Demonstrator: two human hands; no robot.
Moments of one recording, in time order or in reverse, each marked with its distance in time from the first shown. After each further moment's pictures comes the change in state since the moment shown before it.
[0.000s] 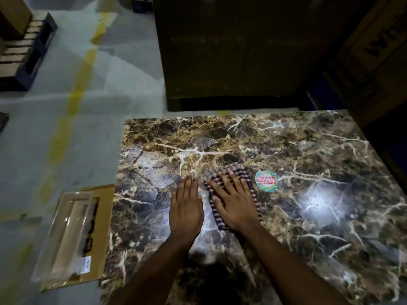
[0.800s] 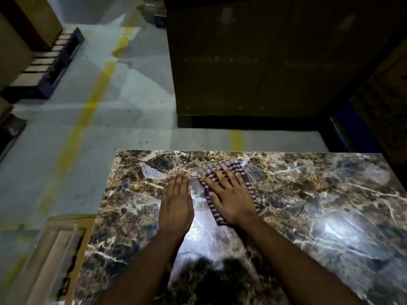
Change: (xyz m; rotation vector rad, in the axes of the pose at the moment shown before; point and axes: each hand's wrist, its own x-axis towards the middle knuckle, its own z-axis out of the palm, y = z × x) left_hand 0.156 0.006 -0.012 -0.041 0.125 -0.109; right_hand 0.177 0.060 -0.025 -0.022 -0.041 -0.191
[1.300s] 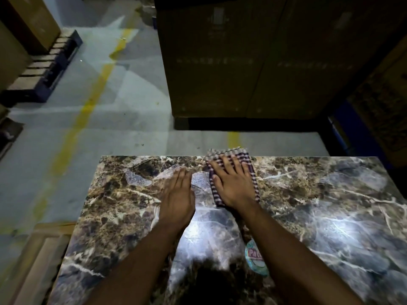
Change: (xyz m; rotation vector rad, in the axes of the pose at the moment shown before) left_hand 0.034 0.039 0.011 -0.018 -0.026 0.069; right_hand 0.043 0.055 -0.008 0.010 0.067 0.167
